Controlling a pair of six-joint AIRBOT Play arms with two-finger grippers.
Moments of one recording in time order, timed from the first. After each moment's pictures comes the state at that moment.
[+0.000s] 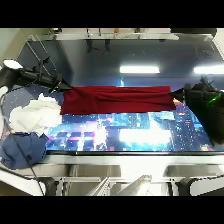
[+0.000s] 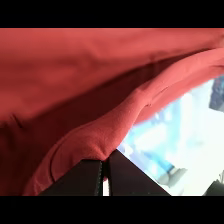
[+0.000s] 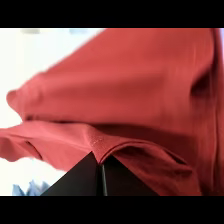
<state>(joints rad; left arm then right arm) 0.17 -1.82 1.62 0.74 -1.41 -1.22 -0.42 -1.79 1.21 -0.34 1.19 0.96</state>
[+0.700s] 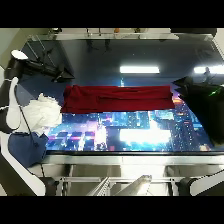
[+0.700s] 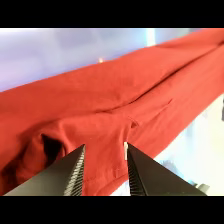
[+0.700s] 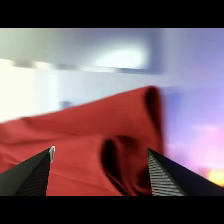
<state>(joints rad) 0.18 -2.05 2.03 0.73 -1.49 -1.23 -0.46 -1.90 1.45 -0.43 1.15 0.94</state>
